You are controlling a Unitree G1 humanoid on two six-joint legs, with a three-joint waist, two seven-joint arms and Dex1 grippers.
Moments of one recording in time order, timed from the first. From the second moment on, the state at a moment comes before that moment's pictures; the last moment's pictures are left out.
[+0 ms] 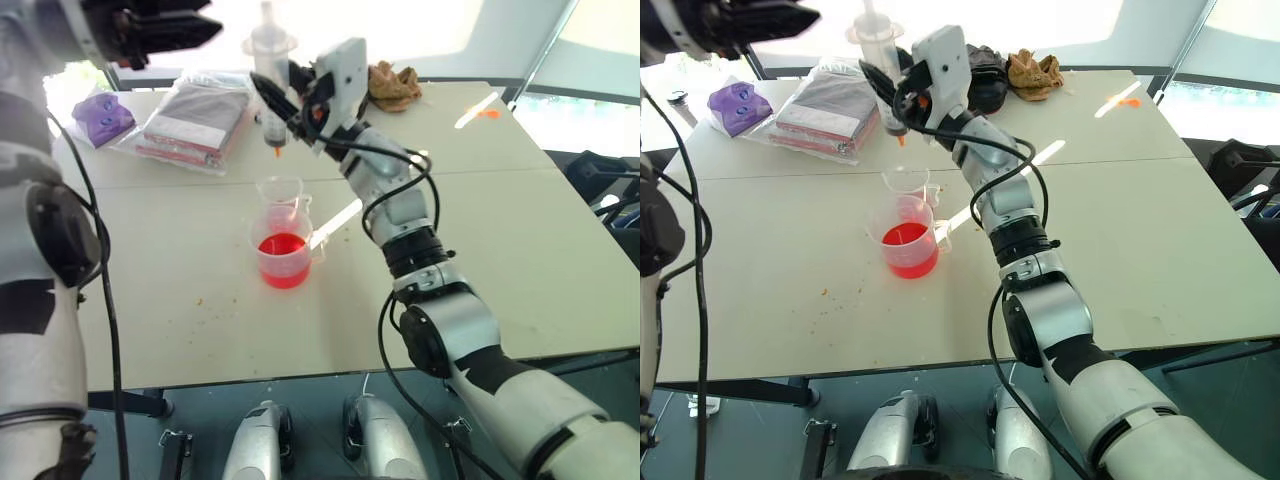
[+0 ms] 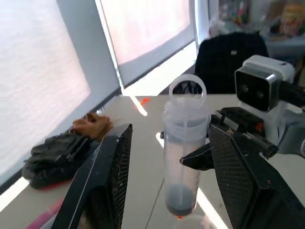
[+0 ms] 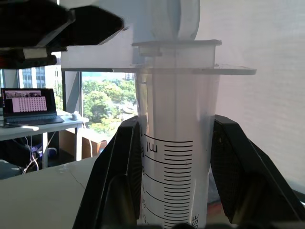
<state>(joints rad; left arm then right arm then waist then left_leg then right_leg) -1.43 0.77 0.23 0.88 -0.23 0.38 -1.49 -1.18 -0.01 -0.07 0.55 0.27 0.02 0.54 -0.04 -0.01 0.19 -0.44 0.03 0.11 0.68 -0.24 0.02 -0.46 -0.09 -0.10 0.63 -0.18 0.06</state>
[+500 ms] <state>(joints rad) -0.50 0.58 0.43 -0.52 -0.69 1.03 -0.84 -1.21 -0.70 0.02 0.29 0.50 1.18 0.74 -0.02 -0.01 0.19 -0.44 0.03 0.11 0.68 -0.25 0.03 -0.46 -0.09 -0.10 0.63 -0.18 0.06</state>
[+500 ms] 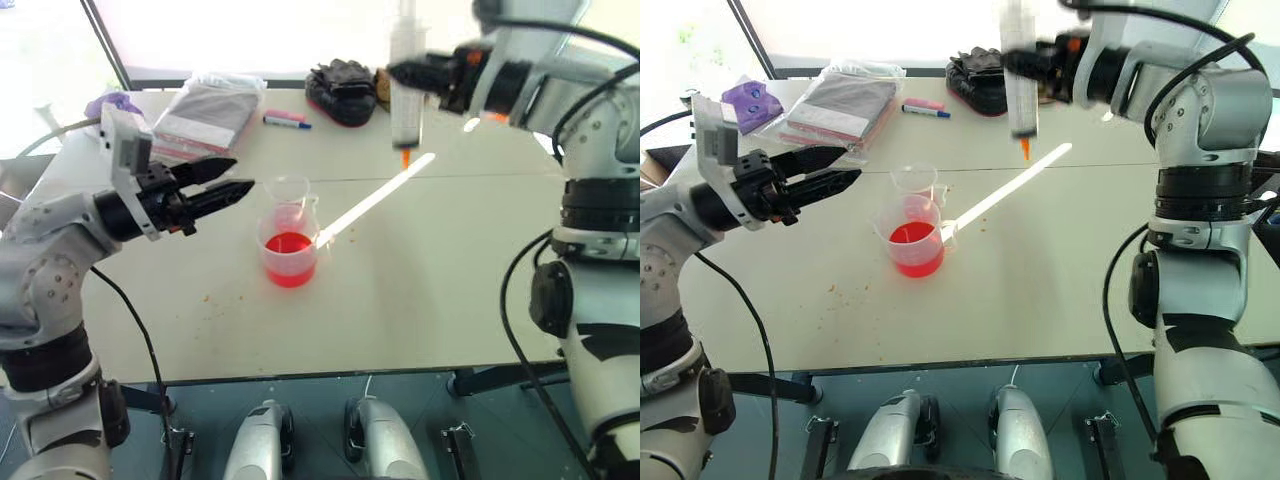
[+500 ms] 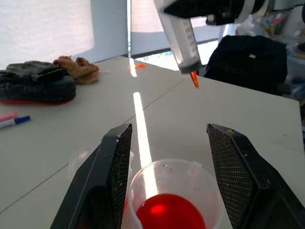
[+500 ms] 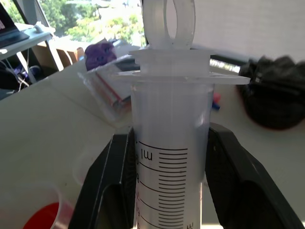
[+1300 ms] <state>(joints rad) -0.30 0.58 0.41 -0.63 -0.86 1.02 -0.53 -1.01 -0.55 0.06 0.55 0.38 1.28 0.63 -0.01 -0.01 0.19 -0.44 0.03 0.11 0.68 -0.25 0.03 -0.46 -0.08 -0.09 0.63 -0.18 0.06</state>
